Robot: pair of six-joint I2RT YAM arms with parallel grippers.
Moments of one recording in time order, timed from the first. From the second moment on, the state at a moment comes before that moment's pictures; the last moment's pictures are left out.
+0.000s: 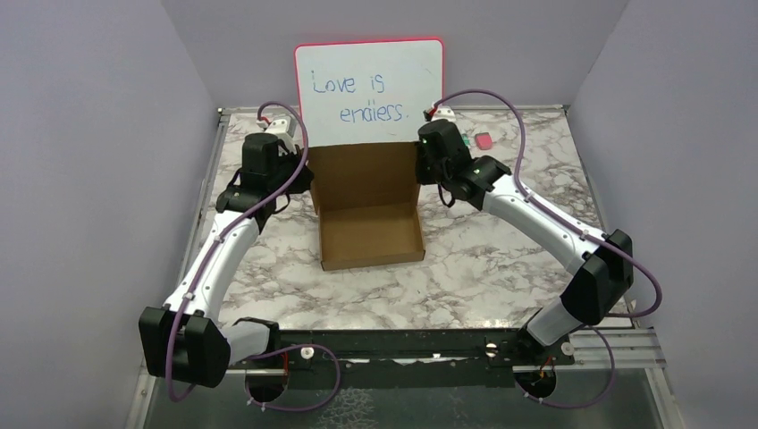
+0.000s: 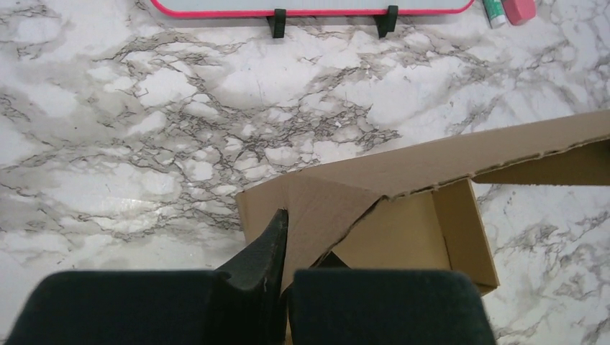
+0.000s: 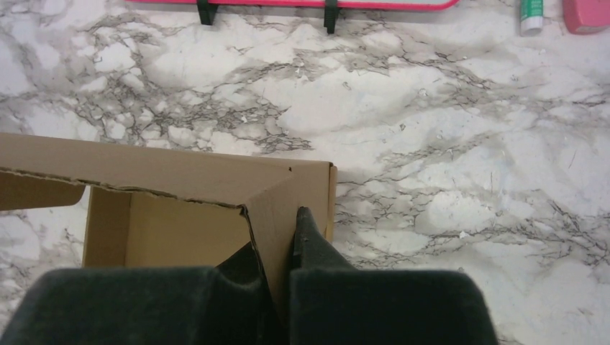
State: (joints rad) left arm -0.19 1.19 1.05 -0.38 0.17 -0.27; right arm 0.69 1.57 1.45 -0.50 0.31 0.39
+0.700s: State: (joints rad) left arm -0.28 1.22 1.01 -0.26 0.00 -0.51; right arm 0.74 1.55 1.38 -0.44 0.50 0.53
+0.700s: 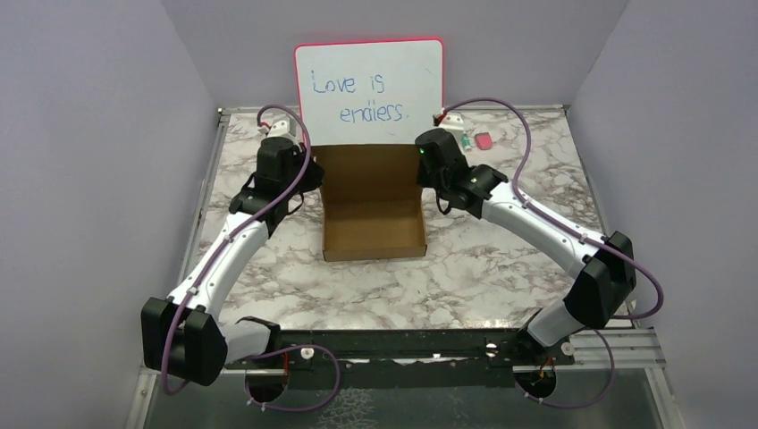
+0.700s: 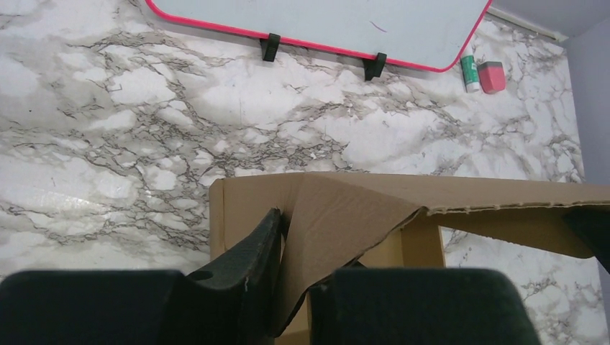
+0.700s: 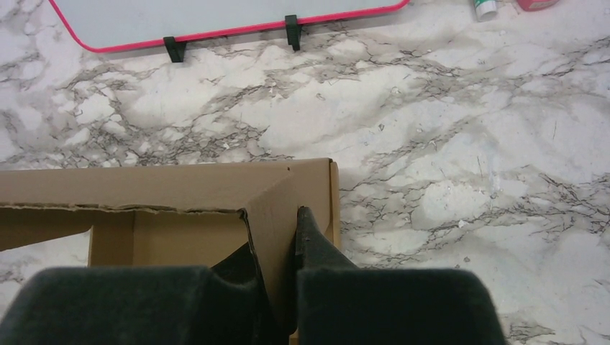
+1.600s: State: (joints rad) left arm -0.32 1.02 0.74 -0.08 -0.04 -0.62; right arm 0.77 1.39 1.12 -0.26 0.50 0.56
